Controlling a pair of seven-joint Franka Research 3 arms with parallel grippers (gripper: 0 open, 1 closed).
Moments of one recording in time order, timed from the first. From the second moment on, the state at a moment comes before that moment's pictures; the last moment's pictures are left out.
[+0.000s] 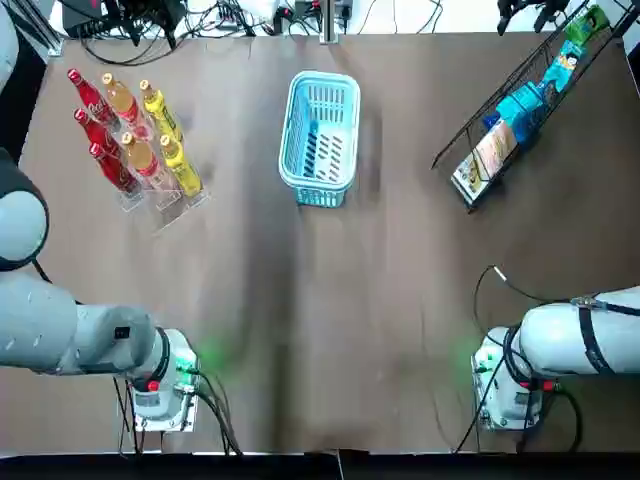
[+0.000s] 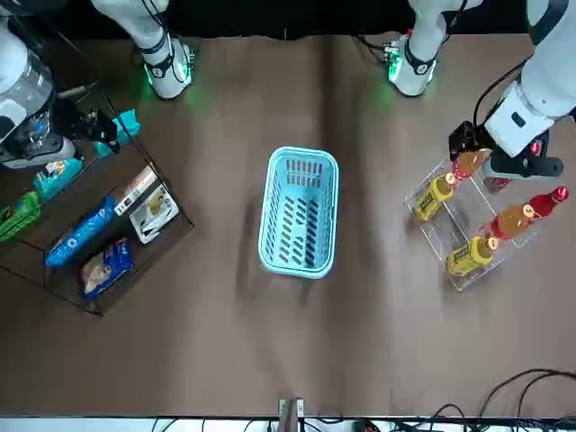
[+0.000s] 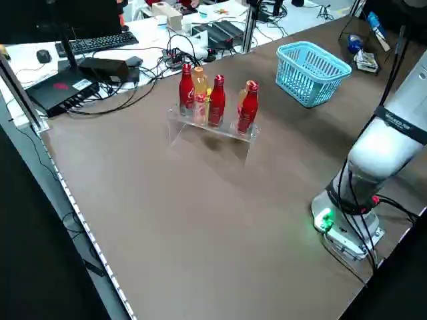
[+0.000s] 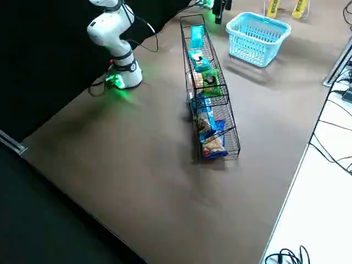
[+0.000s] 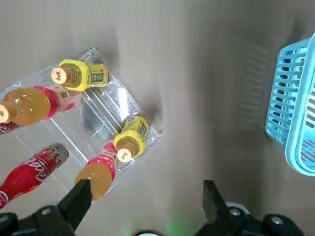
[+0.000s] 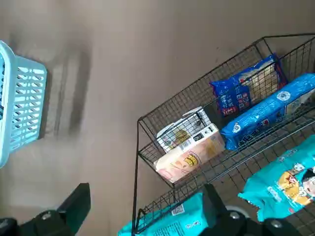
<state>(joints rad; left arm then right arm) 0.02 -0.01 -0.20 -1.64 0.00 1.55 -0.09 0.01 -0.07 0.12 -1.67 0.06 1.58 0.02</state>
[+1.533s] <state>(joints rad) 0.17 0.01 -0.10 -1.77 0.07 1.55 0.42 -0.05 -0.02 0.11 -1.68 -0.12 1.58 -0.53</state>
